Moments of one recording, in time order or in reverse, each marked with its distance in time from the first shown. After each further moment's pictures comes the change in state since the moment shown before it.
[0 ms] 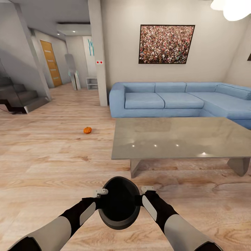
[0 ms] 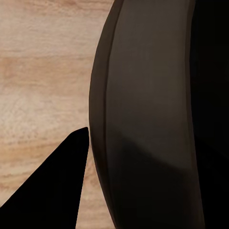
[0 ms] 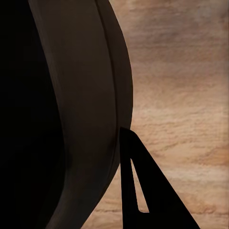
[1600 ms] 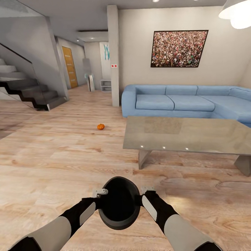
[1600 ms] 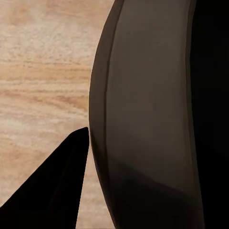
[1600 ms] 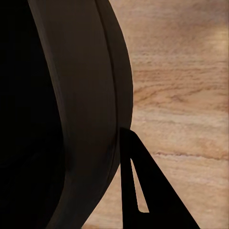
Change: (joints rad) left arm 0.000 0.000 0.001 0.002 0.003 0.000 0.000; right arm 0.000 0.000 0.003 0.002 -0.005 0.000 -0.002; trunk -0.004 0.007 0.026
